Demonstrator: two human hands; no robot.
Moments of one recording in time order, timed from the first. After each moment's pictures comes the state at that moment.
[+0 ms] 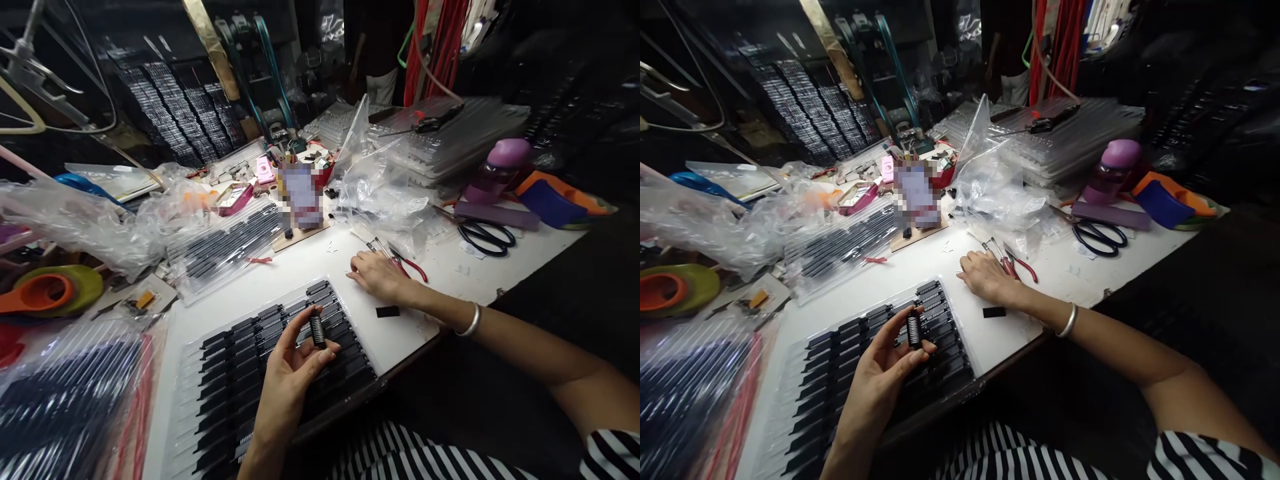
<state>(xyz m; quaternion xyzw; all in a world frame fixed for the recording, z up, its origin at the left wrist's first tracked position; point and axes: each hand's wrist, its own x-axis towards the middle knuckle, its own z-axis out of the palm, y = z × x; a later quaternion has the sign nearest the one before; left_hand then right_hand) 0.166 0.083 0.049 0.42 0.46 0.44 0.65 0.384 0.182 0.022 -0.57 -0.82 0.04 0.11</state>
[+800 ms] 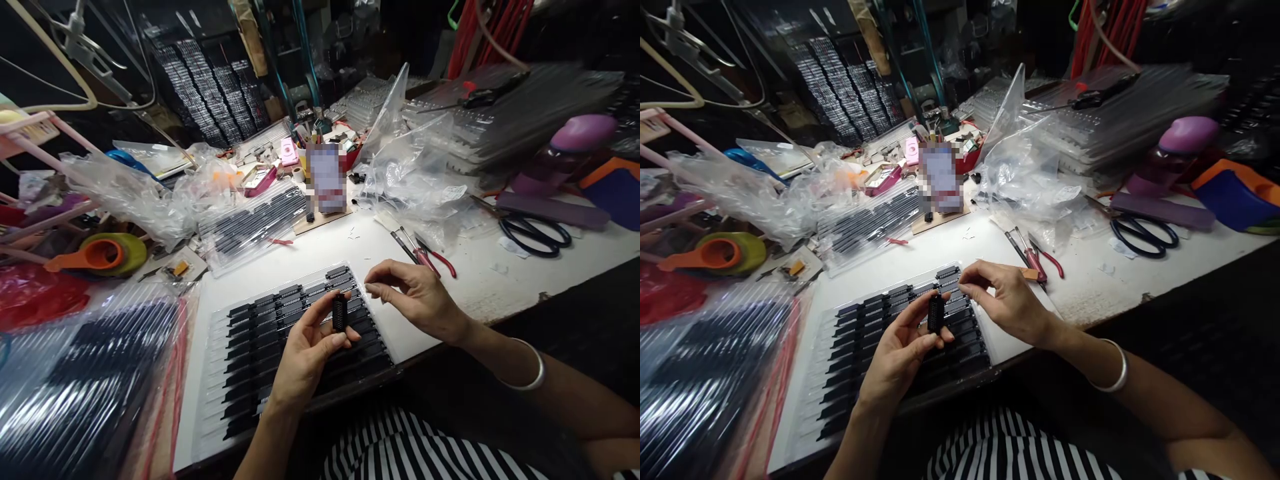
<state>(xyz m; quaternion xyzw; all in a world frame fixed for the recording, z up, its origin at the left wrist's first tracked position) 0.160 0.083 0.044 0.42 0.35 0.45 0.71 0.362 0.119 0.061 -0.41 -0.68 0.38 0.47</state>
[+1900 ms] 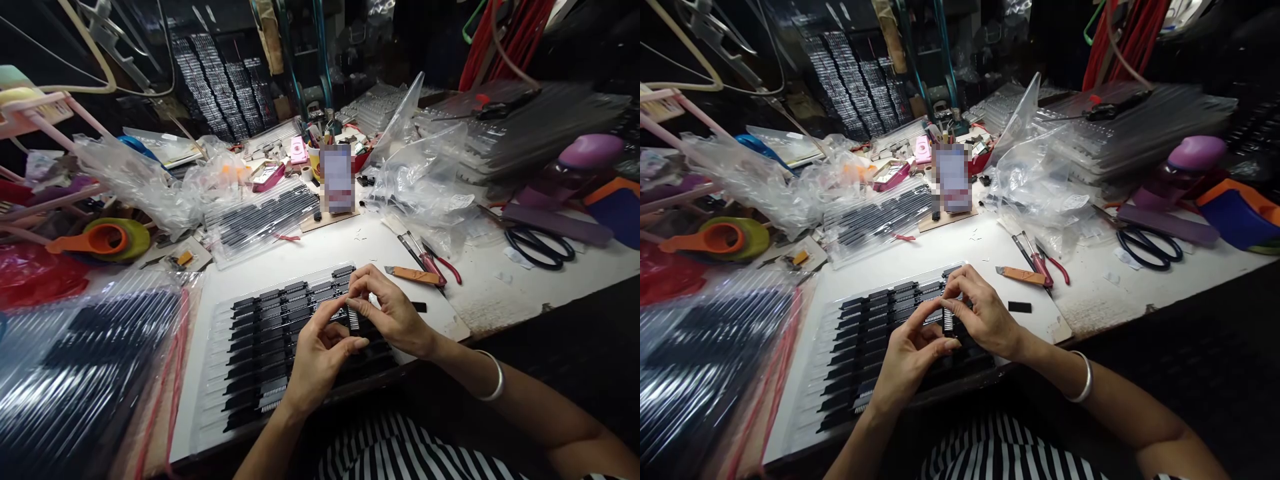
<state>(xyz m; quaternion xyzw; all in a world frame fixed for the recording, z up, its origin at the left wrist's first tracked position) 0.165 0.078 0.039 0.50 0.43 0.45 0.60 0.322 0.115 0.043 -0.36 -0.71 0.38 0.48</state>
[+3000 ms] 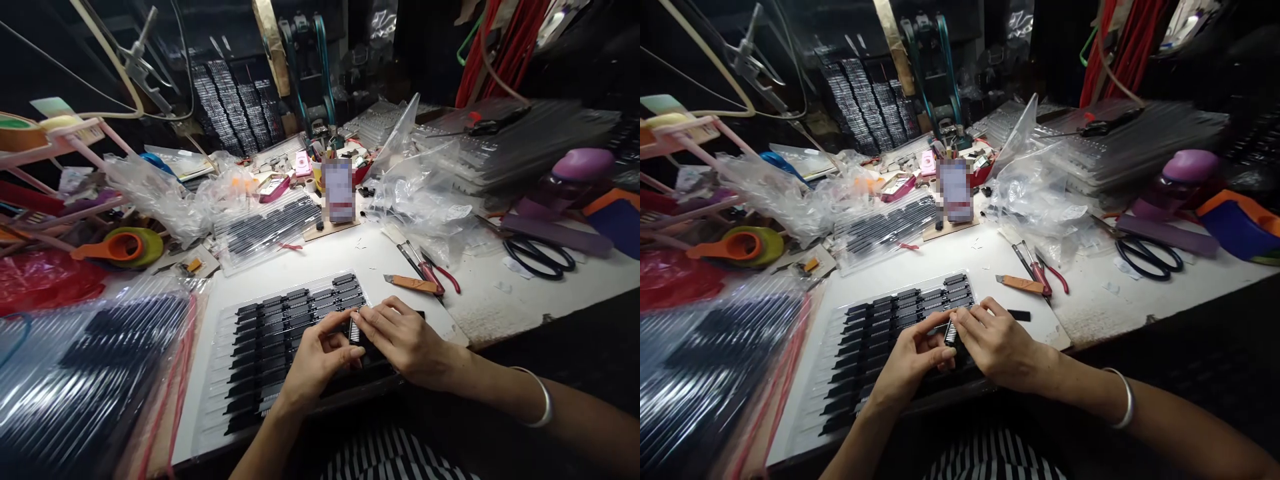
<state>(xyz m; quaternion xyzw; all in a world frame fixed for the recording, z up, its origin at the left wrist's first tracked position) 0.160 0.082 0.041 0.46 0.42 0.37 0.68 0.352 0.096 0.049 -0.24 -0.92 -0.10 0.30</state>
